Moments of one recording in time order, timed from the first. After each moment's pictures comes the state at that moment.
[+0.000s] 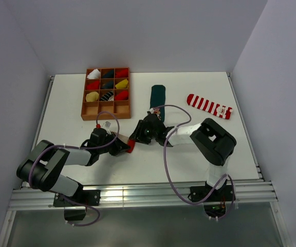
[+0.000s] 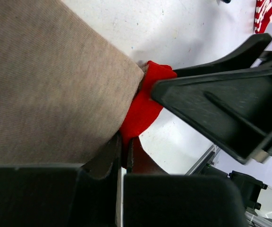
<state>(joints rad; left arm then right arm) -0.48 1.47 0.32 0.52 0.34 -1.05 0.79 1.83 0.88 0.27 -0.12 1.04</state>
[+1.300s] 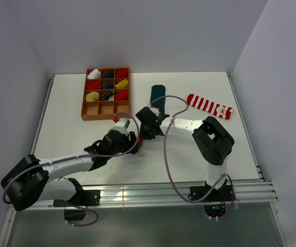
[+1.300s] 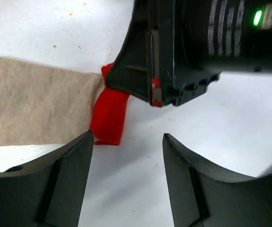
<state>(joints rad) -0.83 1.23 0.47 0.25 -0.12 -0.60 0.80 1.86 1.17 -0.34 0.11 0.89</state>
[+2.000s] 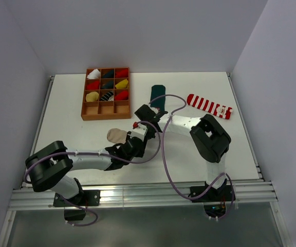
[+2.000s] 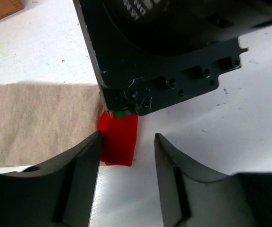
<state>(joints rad) -1.06 1.50 0.62 0.24 -0.51 -0.39 0.79 1.91 1.26 -0.46 0.07 0.88</state>
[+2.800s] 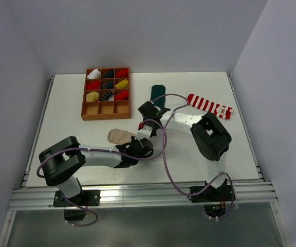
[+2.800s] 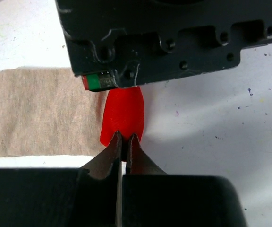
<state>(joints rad) -1.10 1.65 0.75 0.06 -0.62 -0.47 0.73 1.92 1.27 -0.47 -0.01 0.91</state>
